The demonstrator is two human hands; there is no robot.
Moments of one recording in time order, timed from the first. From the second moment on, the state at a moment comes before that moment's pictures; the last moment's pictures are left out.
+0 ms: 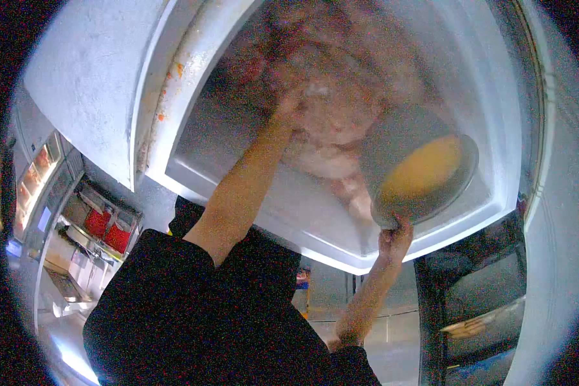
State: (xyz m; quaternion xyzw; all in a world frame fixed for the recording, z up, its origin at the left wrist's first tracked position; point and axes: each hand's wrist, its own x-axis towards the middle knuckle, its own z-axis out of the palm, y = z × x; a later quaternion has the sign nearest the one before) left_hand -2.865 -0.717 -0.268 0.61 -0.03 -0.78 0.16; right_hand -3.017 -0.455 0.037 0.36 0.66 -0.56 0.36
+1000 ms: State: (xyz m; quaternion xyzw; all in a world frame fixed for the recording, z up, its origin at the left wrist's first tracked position) left_hand -2.853 -0.774 -0.256 0.57 -0.07 -0.81 0.12; right_hand -3.030 -0.561 0.024 0.33 0.71 -0.53 0.33
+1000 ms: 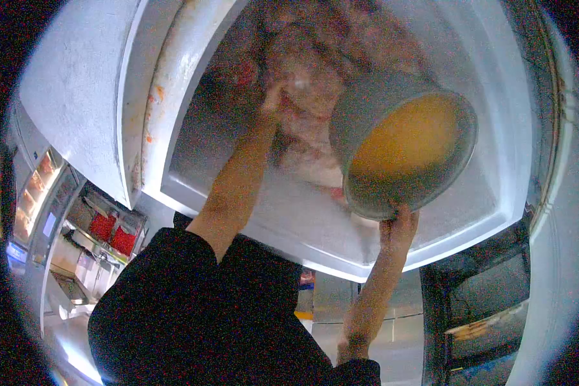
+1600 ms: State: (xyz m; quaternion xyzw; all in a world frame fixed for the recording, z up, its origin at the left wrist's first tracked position) left_hand -2.877 -0.769 -0.213 0.54 0.02 -0.82 0.22; right_hand -3.039 -0.547 0.020 0.35 0.71 -0.50 0.36
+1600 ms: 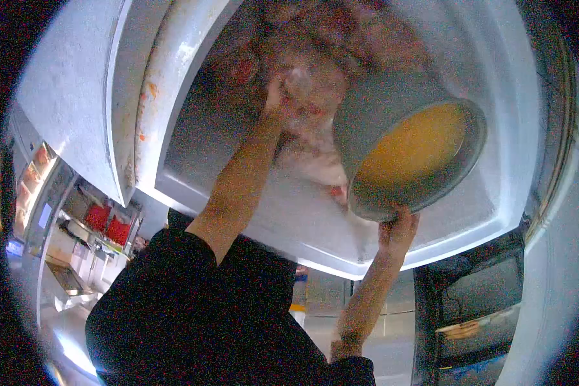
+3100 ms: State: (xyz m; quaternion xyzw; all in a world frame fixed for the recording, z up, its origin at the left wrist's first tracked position) left_hand -2.762 -0.843 -0.165 0.59 -0.74 -0.33 0.00; right_hand -2.990 -0.671 -0.176 -0.18 0.76 -0.36 0.51
